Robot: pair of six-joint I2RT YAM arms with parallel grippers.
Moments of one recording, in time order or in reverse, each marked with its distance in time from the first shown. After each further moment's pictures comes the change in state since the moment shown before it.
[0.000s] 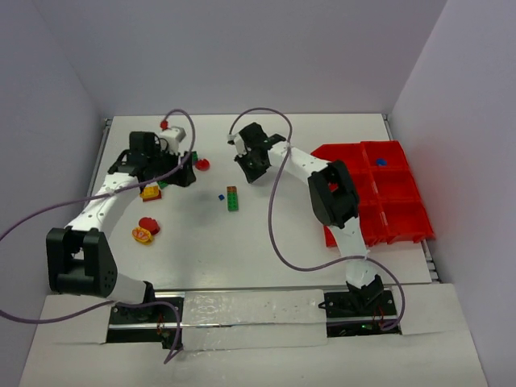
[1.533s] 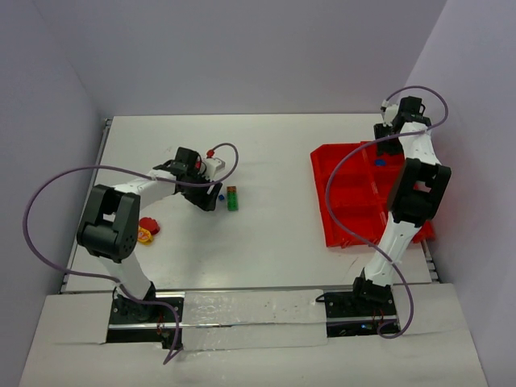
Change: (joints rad) left arm -0.222 0.318 -0.040 0.027 -0.077 0.188; right arm -0.907 -0.224 -0.098 -0.084 0.027 -0.248
